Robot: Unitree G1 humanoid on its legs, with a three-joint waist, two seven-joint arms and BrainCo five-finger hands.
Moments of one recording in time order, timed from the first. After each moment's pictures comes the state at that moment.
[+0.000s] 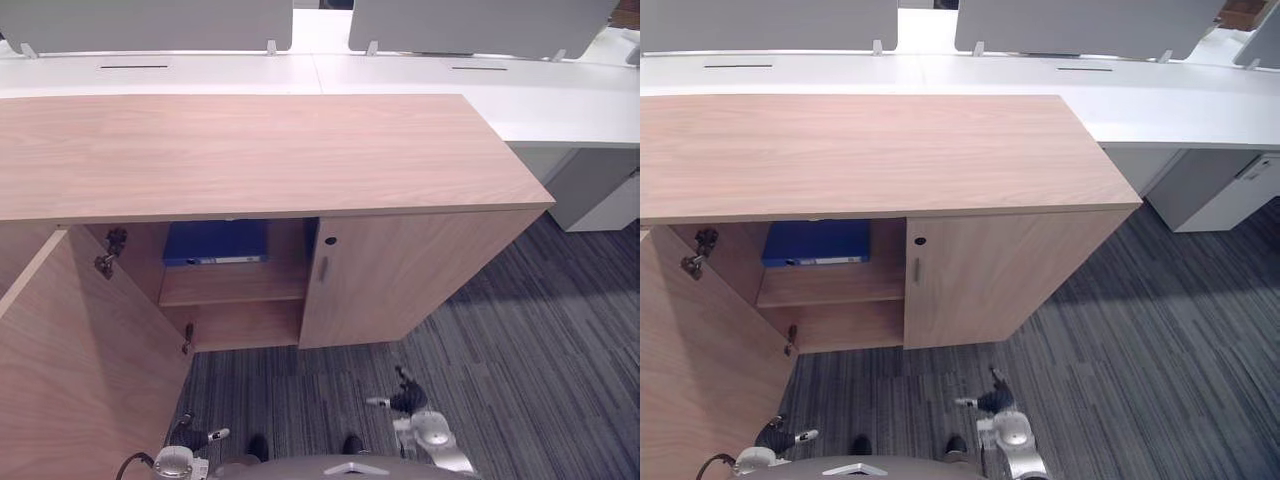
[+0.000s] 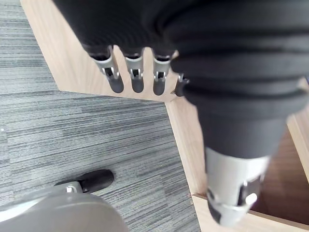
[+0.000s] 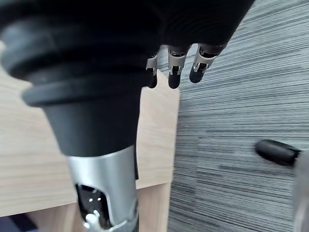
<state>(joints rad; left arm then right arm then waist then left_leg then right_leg) 0.12 0.16 0.03 1.01 0.14 -0.03 0.13 0.10 -0.10 0.01 0.80 -0.09 -0.06 -0.12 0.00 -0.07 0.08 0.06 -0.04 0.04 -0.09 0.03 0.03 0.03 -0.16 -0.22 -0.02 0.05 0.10</state>
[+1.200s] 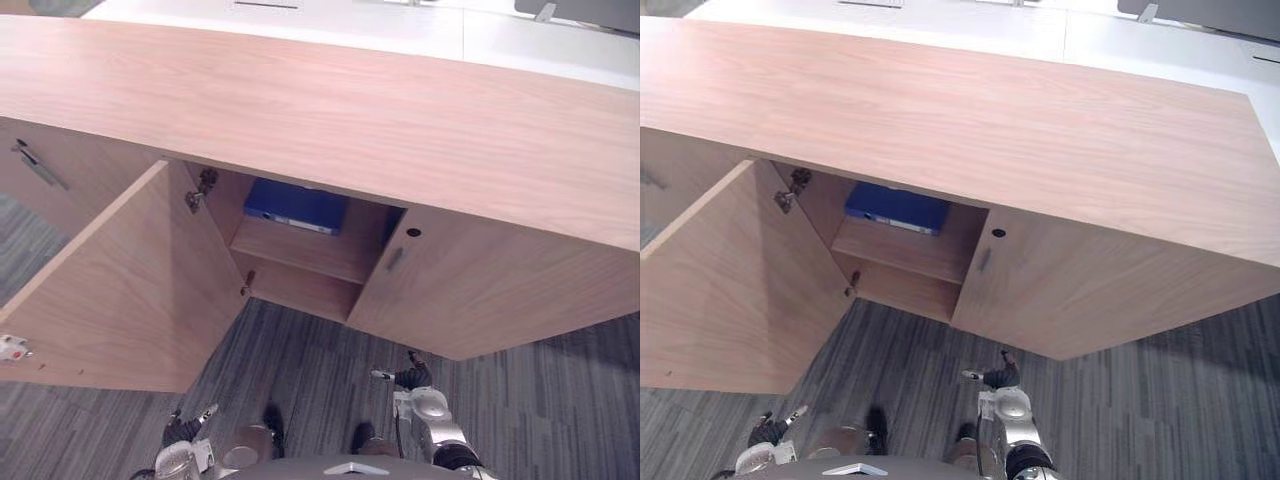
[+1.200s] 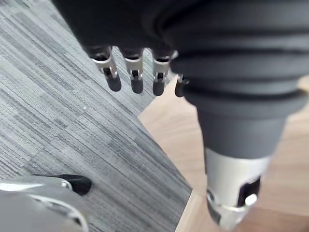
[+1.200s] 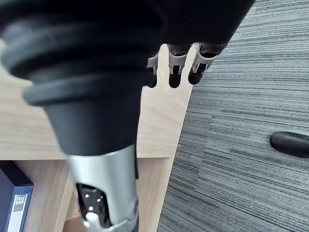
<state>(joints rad) 0.12 0.04 0.32 0.91 -0.12 -0.05 0.22 -0.04 -0.06 -0.17 0.84 -0.06 -0.04 -0.20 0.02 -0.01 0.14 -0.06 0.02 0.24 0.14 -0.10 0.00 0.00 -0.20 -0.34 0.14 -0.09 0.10</state>
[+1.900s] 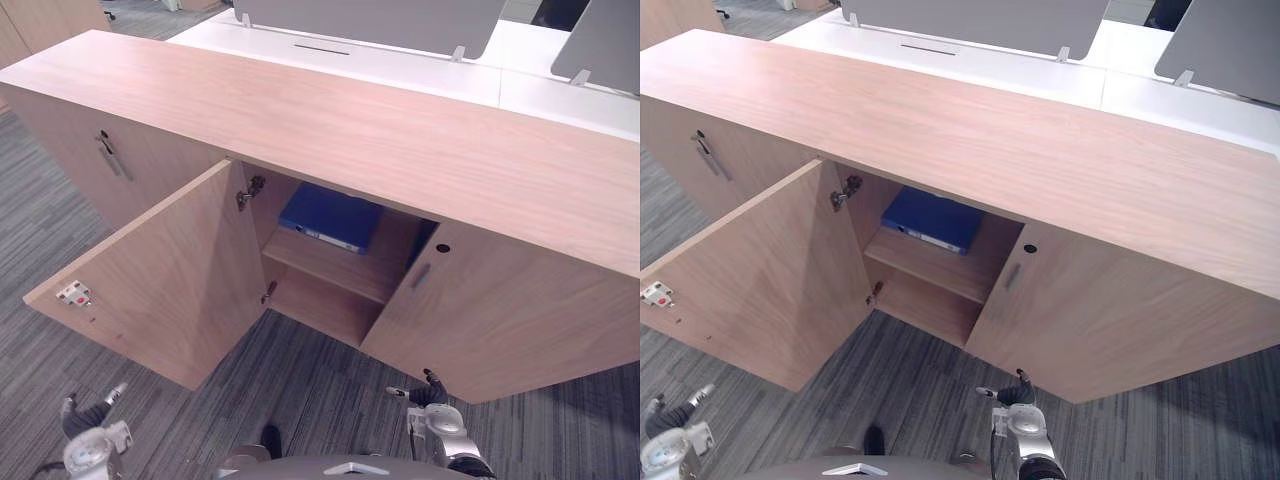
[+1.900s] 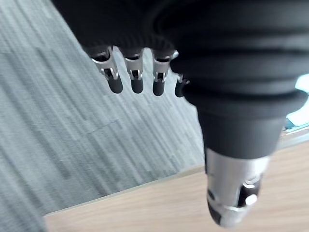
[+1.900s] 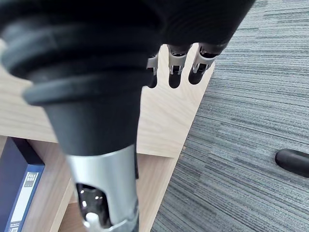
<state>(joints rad) 0.11 0.32 0.48 0.74 -0.12 -0.08 0.28 -0.02 -0.12 -0.16 0.89 -0.06 -0.04 -0.20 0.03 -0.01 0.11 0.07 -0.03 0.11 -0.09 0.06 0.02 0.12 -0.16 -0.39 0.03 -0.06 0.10</state>
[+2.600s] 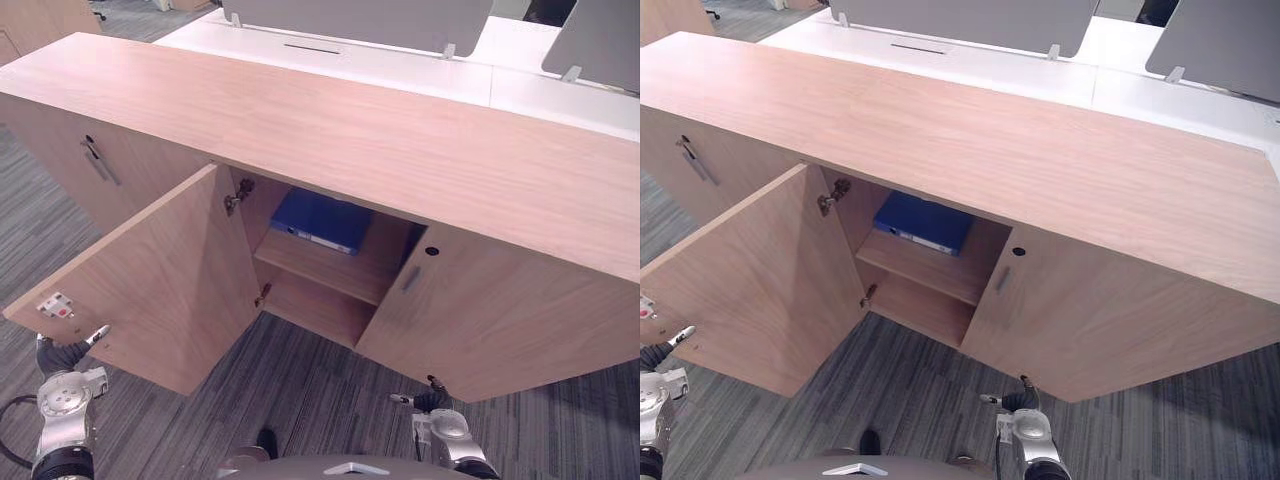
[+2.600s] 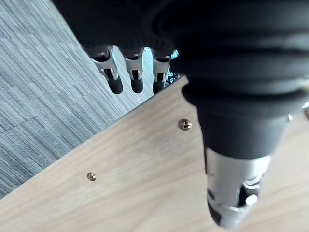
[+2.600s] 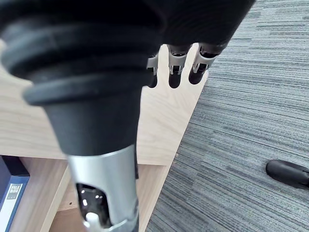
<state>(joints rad) 0.02 0.46 0.38 0.68 -0.09 -0.11 0.28 -0.02 -0.13 -0.14 0.92 -0.06 -0.04 -0.20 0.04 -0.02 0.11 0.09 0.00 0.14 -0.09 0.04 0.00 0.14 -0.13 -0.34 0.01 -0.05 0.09</state>
